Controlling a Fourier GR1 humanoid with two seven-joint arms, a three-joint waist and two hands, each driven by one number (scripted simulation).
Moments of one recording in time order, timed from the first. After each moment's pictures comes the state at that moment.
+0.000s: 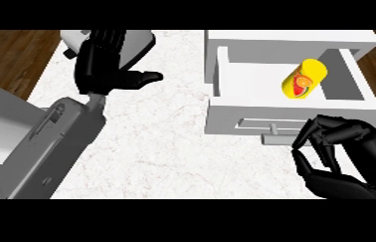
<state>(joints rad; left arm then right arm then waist) -0.67 0.39 -0.38 -1.25 0.81 0.40 -0.31 -0.03 -0.26 -0.02 -2.05 0.01 0.37 0.14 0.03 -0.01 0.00</state>
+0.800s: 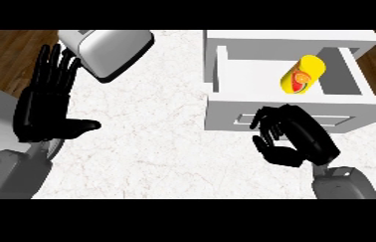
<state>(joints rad) -0.27 0.55 -0.24 -1.47 0.85 0.17 -0.36 -0.17 -0.31 0.21 -1.65 0.62 0.23 -0.14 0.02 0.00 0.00</state>
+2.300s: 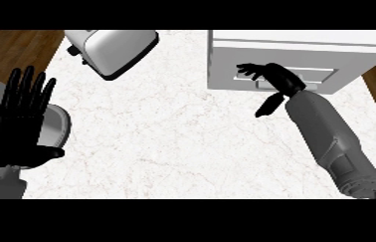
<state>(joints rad) -0.09 0.52 -0.04 -1.46 0.80 -0.12 -0.35 -0.88 -0.26 -0.01 -0.36 0.79 0.05 -0.59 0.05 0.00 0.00</state>
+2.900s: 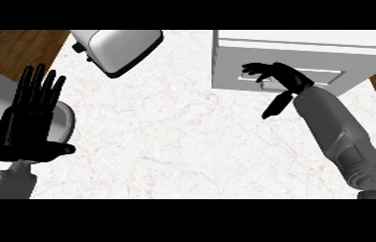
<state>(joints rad) -0.13 0.49 -0.05 -1.41 0.75 -0.13 -0.37 -0.95 -0.30 -0.05 -0.21 0.76 0.14 -0.71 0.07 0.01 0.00</state>
